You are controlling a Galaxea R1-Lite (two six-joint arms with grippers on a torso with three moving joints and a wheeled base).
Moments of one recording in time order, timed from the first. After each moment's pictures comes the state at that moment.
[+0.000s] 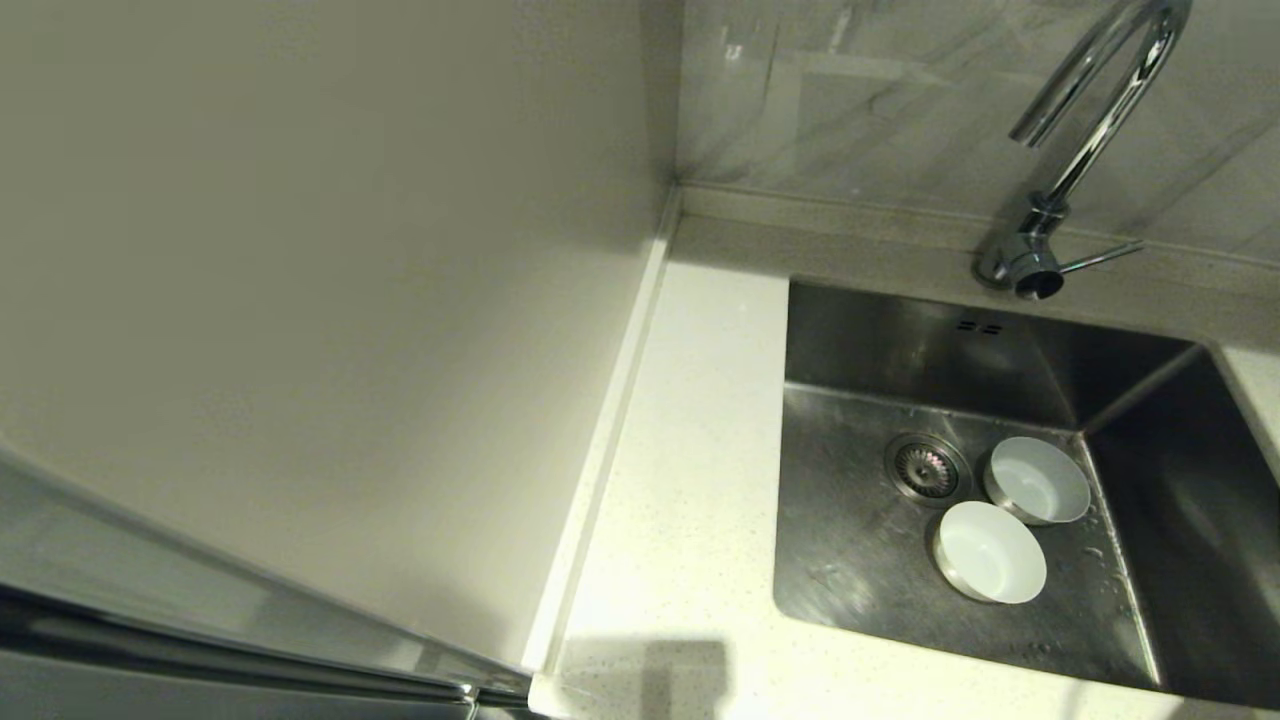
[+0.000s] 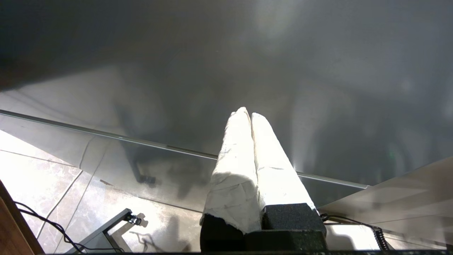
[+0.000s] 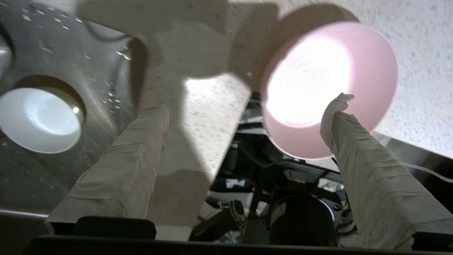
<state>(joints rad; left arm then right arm) 0.00 0.00 0.00 0.00 0.02 -0.02 -1.36 1.40 -0.95 0.82 0.19 0.19</state>
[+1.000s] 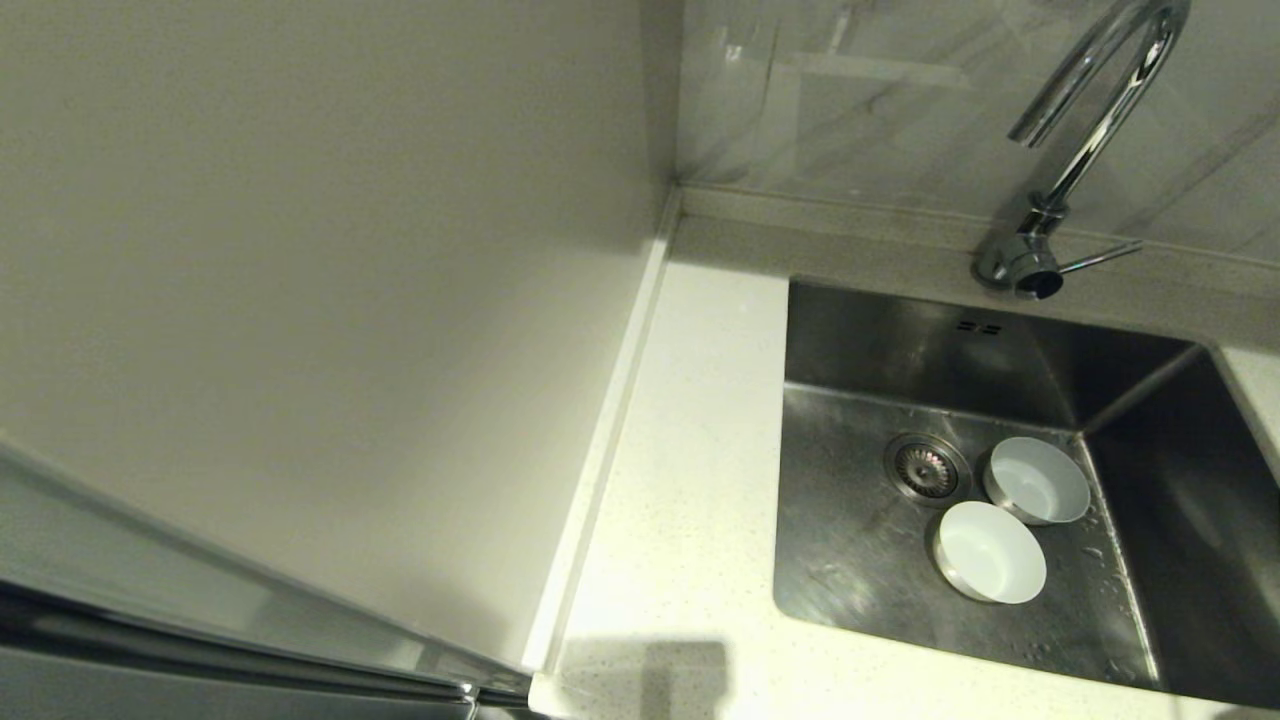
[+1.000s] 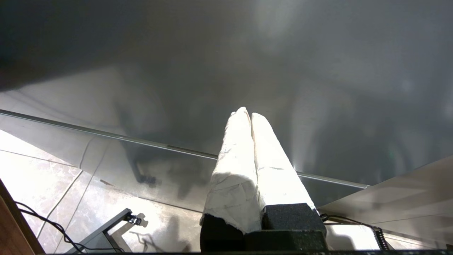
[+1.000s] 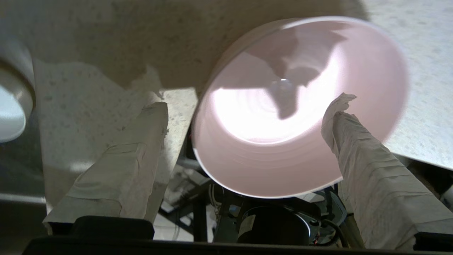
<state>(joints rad) 0.00 0.00 0.00 0.00 0.02 -0.02 -1.52 1.62 -0.77 0.64 0.26 -0.05</state>
